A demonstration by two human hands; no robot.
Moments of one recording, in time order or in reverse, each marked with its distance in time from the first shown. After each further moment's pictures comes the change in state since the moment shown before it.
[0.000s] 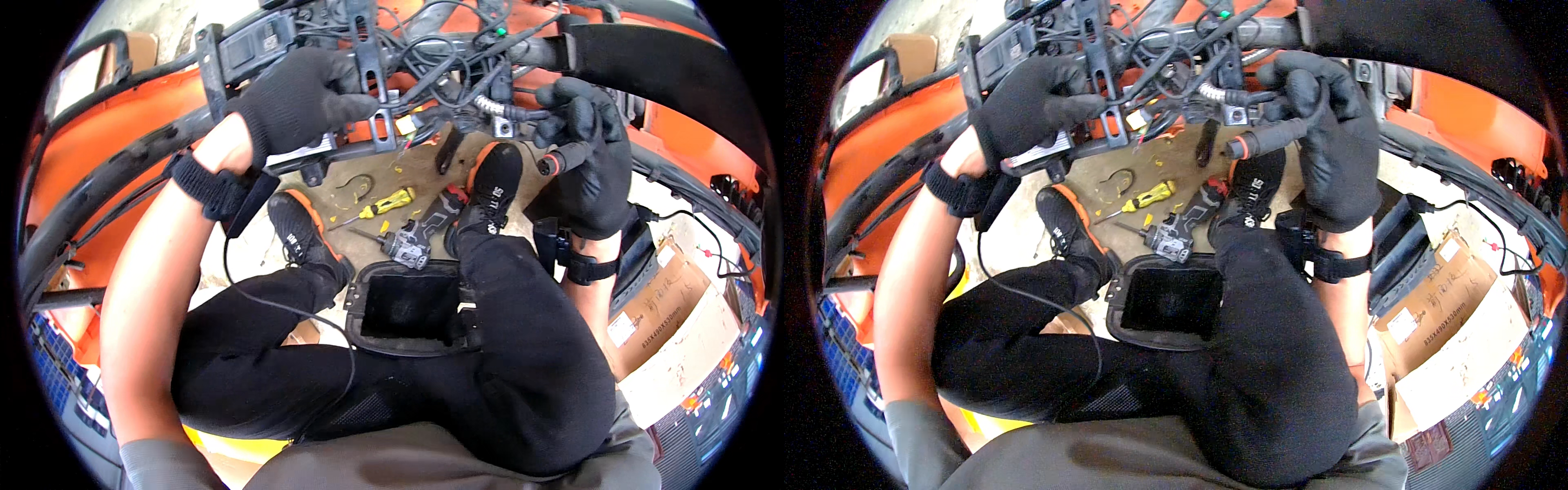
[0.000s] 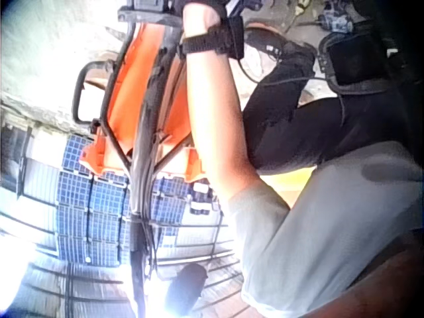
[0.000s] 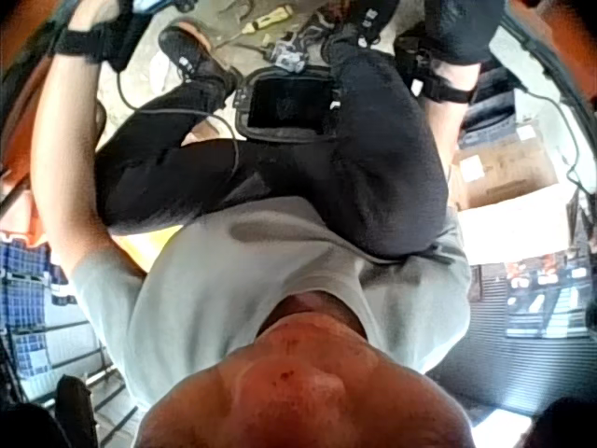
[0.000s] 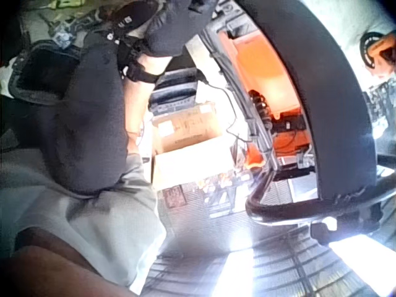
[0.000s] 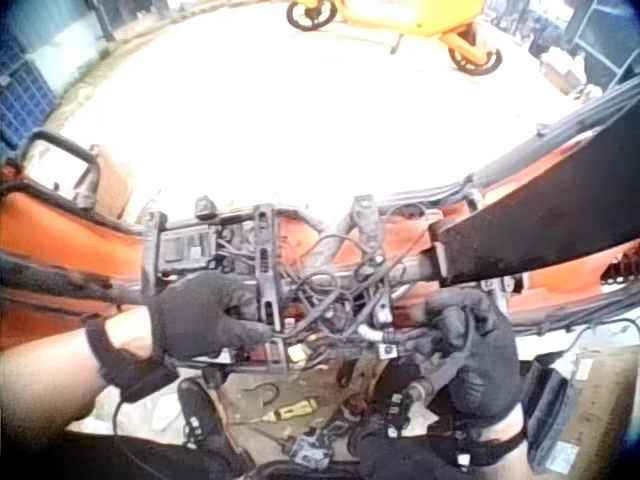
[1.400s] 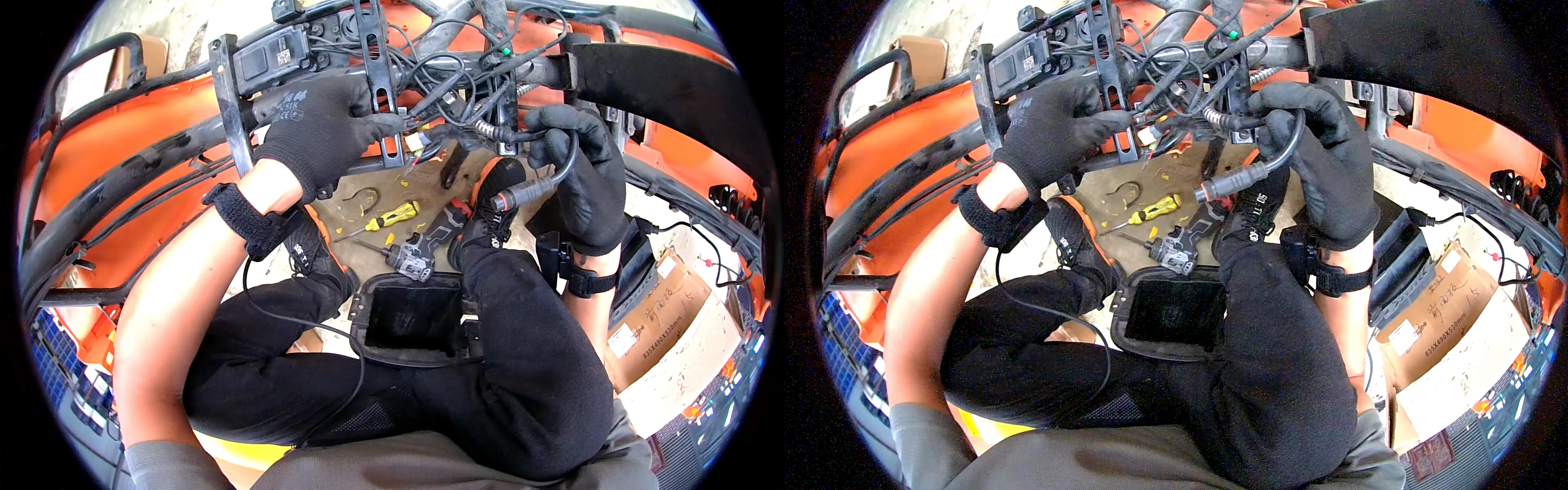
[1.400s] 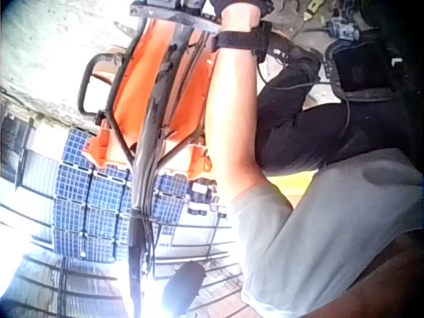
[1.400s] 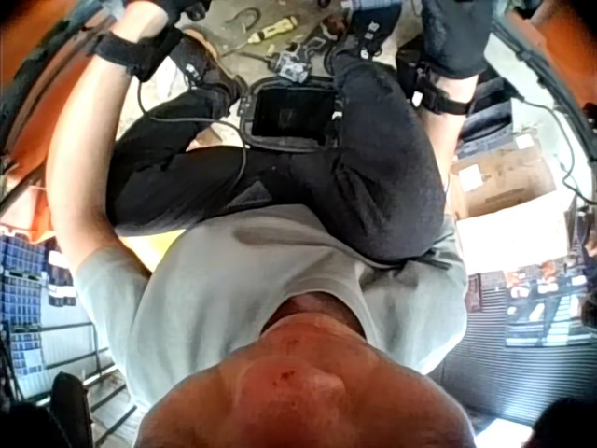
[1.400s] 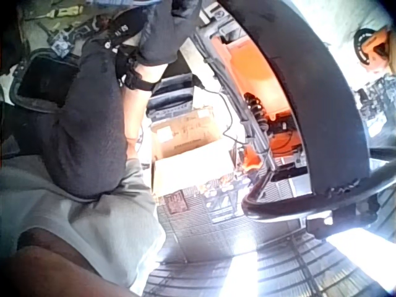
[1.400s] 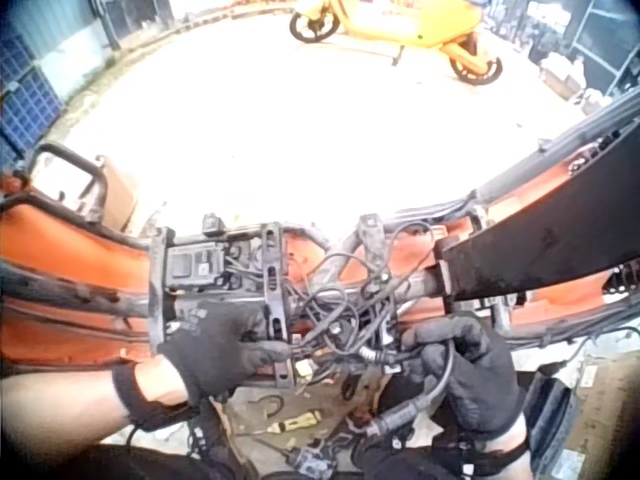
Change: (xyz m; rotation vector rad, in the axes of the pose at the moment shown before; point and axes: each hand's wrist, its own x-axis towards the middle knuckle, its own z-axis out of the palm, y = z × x) left_hand -0.009 0.024 0.024 0.021 0.252 -0.137; right_hand -0.003 -0.004 -0.001 0.034 -0.111 0.069
